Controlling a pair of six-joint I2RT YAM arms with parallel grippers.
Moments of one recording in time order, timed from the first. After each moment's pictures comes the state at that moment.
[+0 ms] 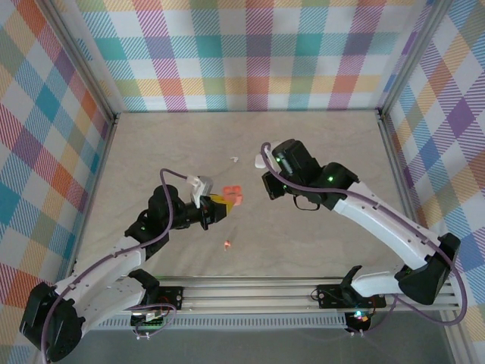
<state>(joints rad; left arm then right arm) -0.57 0.91 0.49 0.14 0.56 -0.34 0.85 1.31 1.38 -0.85 0.12 0.22</state>
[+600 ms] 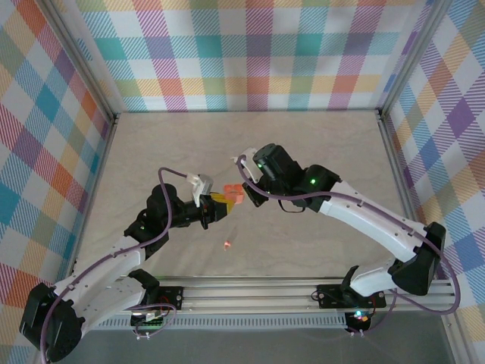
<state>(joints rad) -0.57 0.90 0.51 0.16 0.59 -0.33 0.95 1.39 1.42 -0.78 0.07 0.10</state>
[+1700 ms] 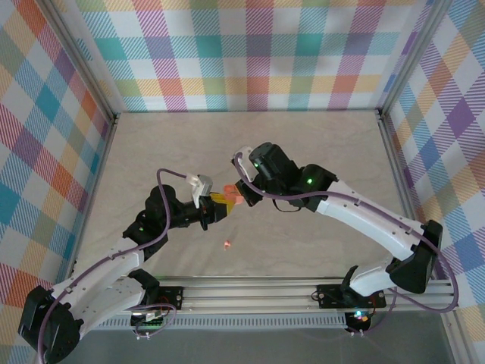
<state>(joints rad) -0.58 0.87 0.51 0.16 0.58 -0.32 0.97 1.41 1.44 -0.75 0.03 0.15</state>
